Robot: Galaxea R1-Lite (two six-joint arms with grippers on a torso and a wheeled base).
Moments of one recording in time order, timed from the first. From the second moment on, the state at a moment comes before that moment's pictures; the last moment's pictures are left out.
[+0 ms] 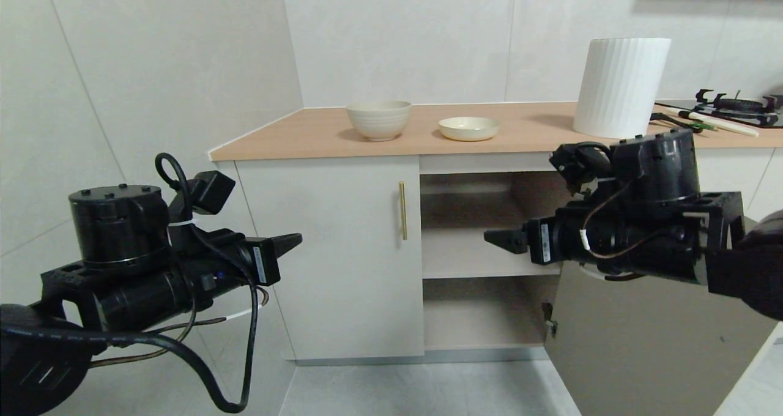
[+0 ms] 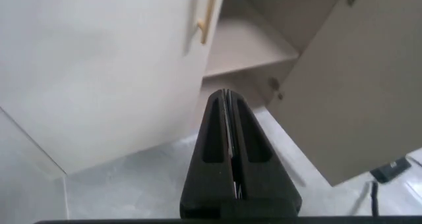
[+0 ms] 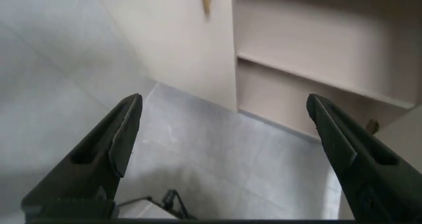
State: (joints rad) left arm -0.23 1.61 -0.59 -0.74 -0.25 -0.20; right arm 0.55 1.69 -1.01 -0.28 -0.01 0.16
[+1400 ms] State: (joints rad) left arm -0.19 1.59 -0.62 -0.74 -0.14 -0.13; right arm 0.47 1.59 -1.06 -0.20 0.00 0.27
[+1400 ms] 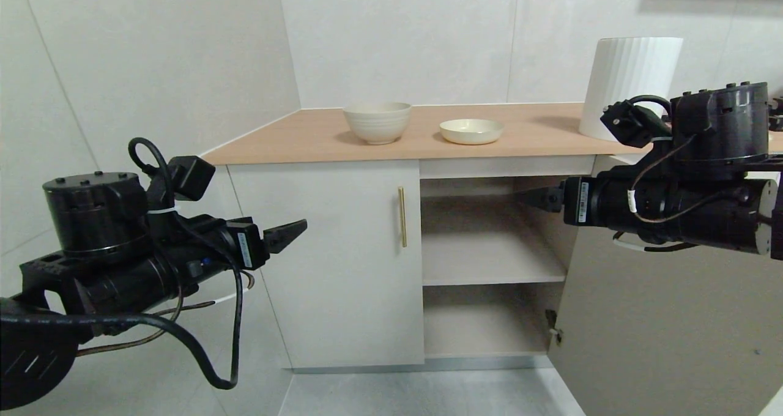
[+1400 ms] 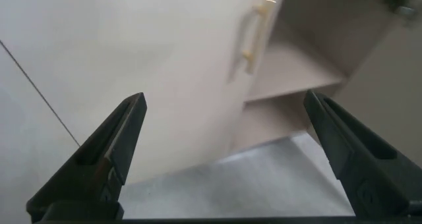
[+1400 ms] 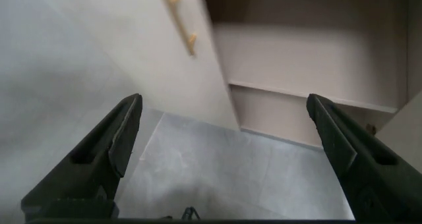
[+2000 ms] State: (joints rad) left arm -0.19 1.59 -0.62 -0.74 -0.15 -0.13; right arm 0.48 1.56 -1.06 -0.13 0.02 0.28
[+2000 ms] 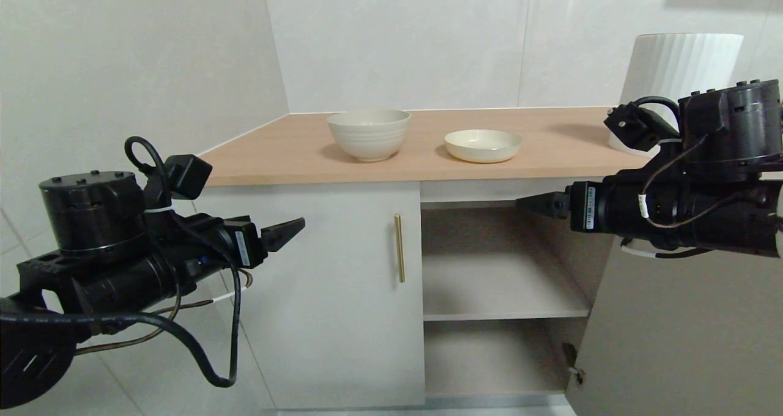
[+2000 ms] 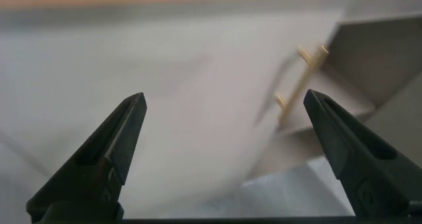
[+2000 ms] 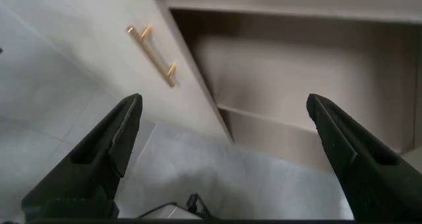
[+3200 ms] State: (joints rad) left arm -0.19 1.44 -0.67 -0.50 -0.26 -0.19; right arm 0.50 1.49 -1.02 -0.08 0.11 0.26
